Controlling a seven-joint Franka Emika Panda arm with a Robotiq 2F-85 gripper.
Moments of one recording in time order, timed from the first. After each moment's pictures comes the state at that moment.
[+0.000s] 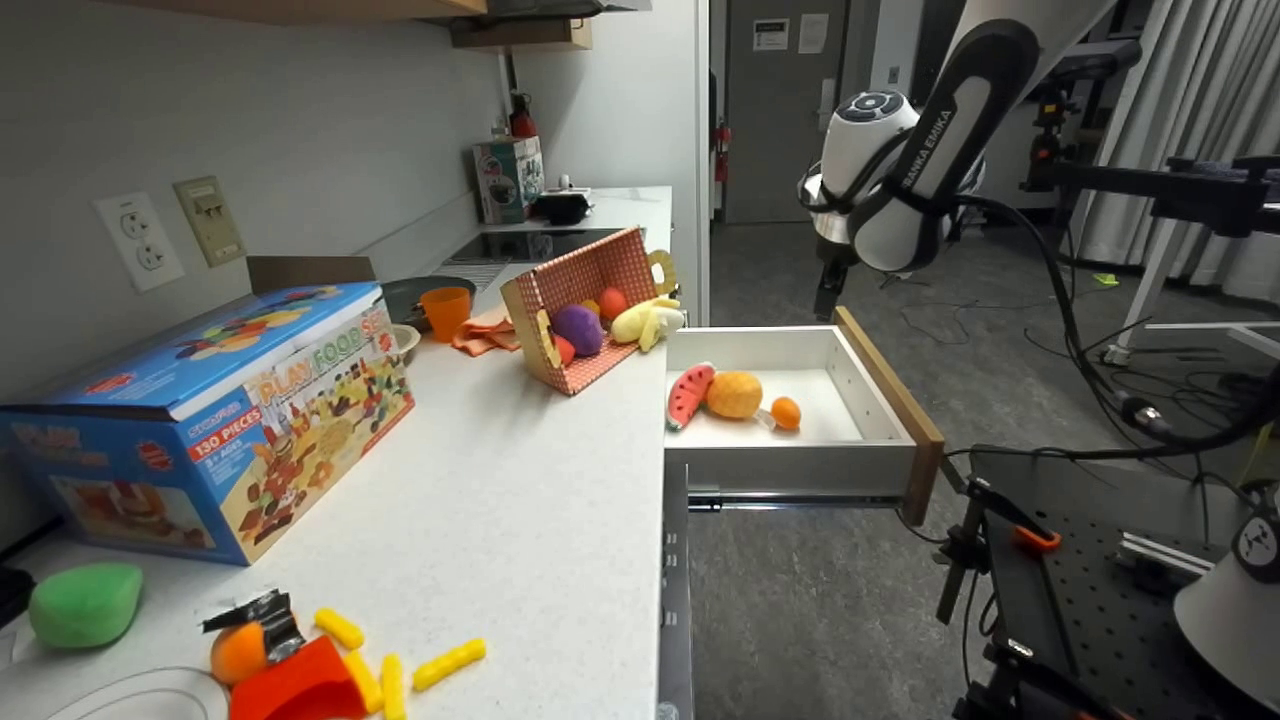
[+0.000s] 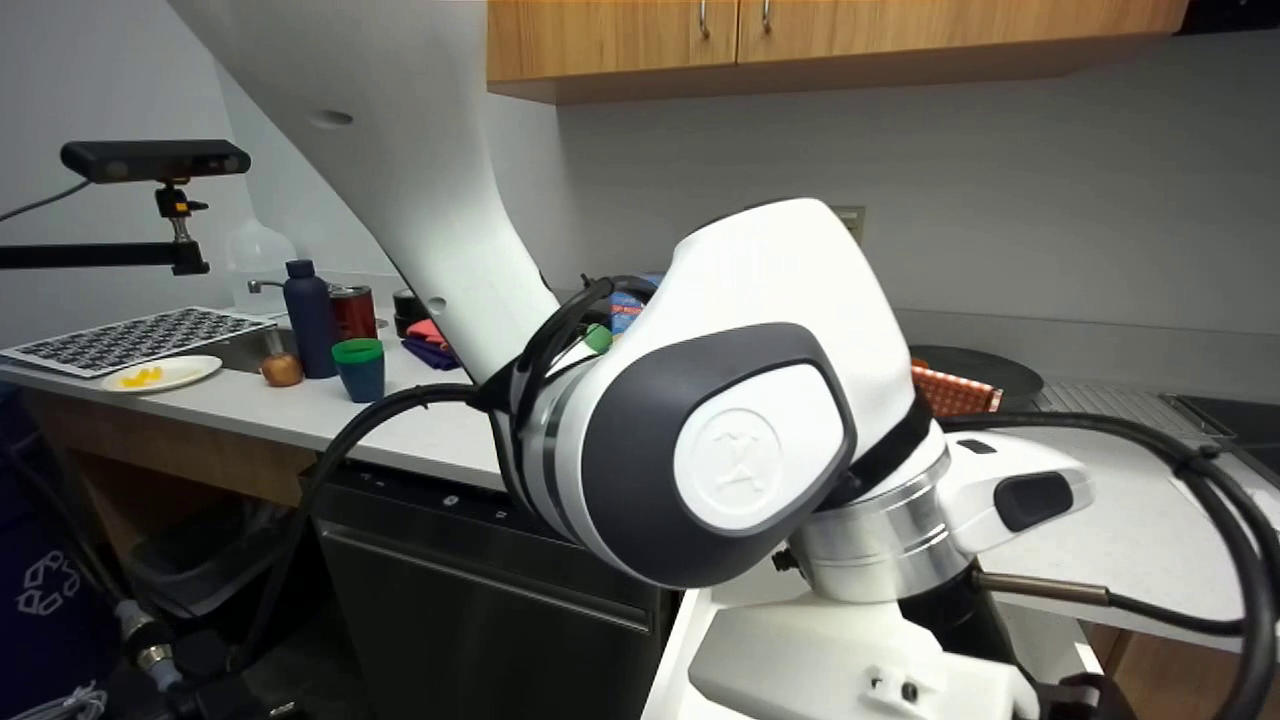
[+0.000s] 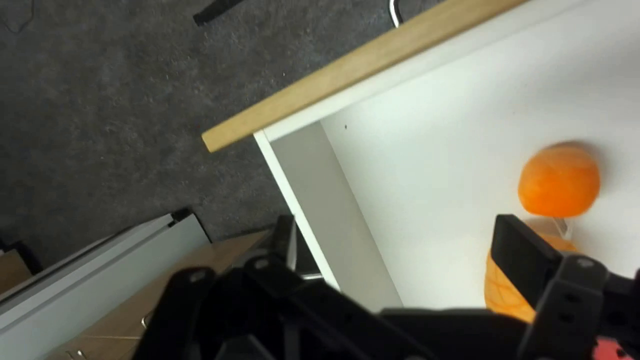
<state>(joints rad) 0.33 0.37 -1.04 -2.42 -0.31 2.98 -0.23</state>
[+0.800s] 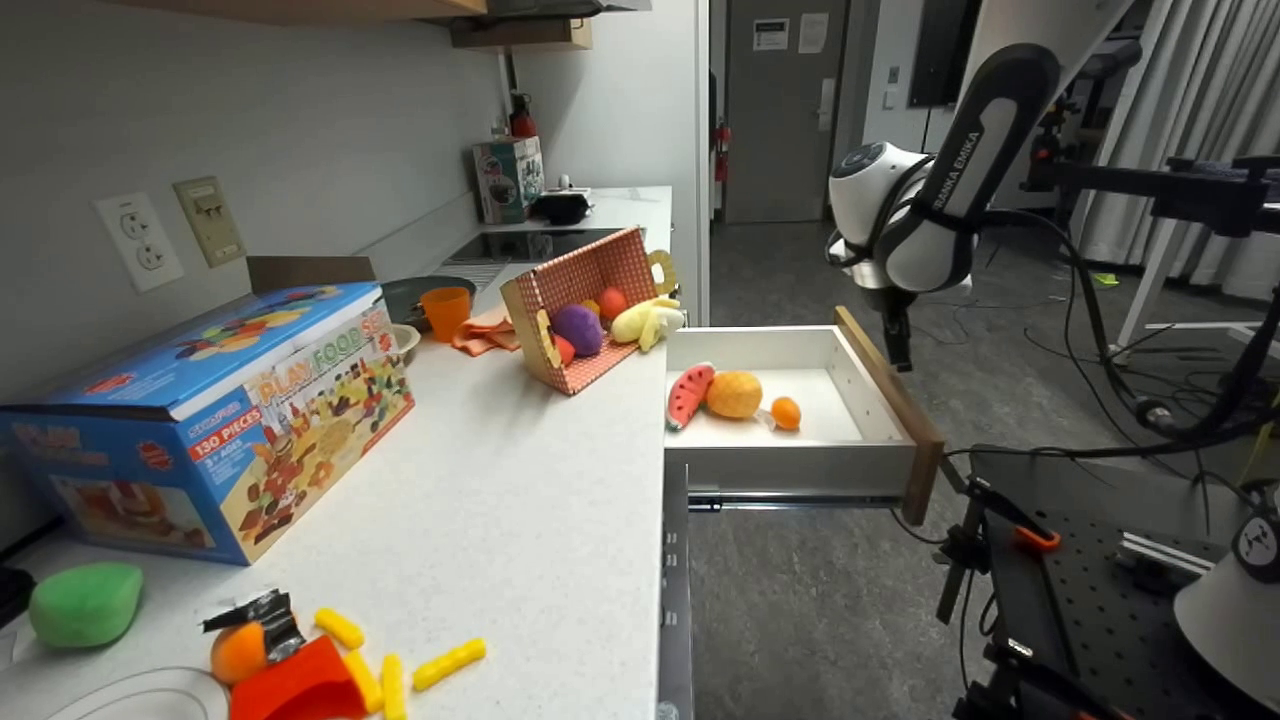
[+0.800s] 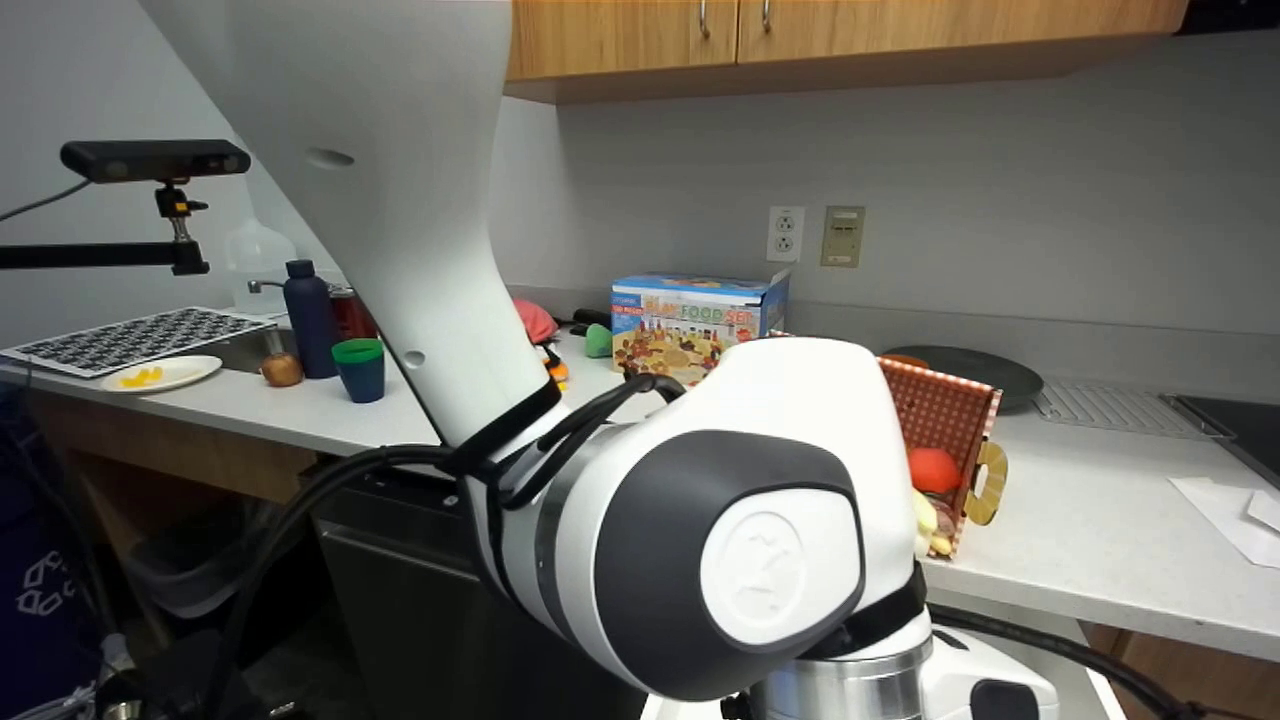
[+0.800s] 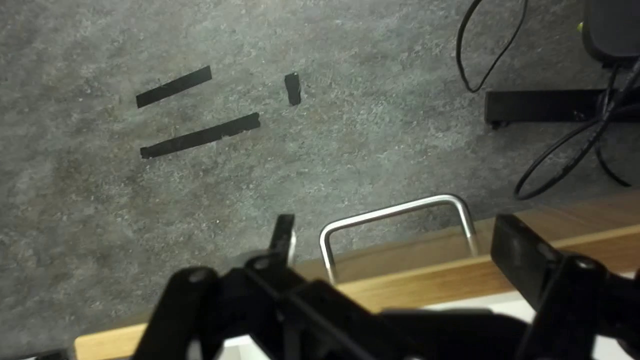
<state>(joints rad) 0.06 0.36 -0.81 -2.43 -0.51 2.65 -0.29</state>
